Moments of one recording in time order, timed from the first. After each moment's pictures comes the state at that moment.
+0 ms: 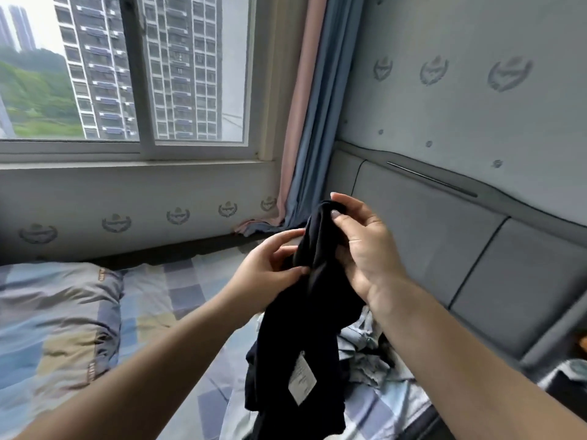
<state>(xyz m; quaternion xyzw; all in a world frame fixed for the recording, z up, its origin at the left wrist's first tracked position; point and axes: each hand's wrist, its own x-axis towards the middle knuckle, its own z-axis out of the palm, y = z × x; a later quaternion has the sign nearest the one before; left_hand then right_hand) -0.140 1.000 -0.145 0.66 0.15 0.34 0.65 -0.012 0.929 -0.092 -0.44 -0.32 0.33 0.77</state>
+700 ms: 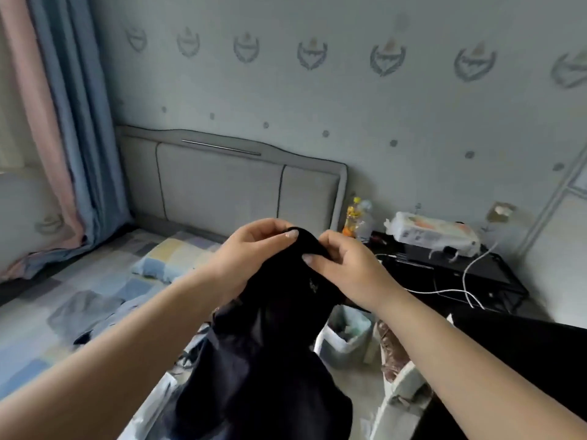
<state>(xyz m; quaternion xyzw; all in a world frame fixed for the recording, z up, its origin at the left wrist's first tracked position) -0.008 0.801 -0.101 0.64 -0.08 0.09 0.76 0.051 0.628 -0.108 -0.77 -0.38 0.02 0.51</state>
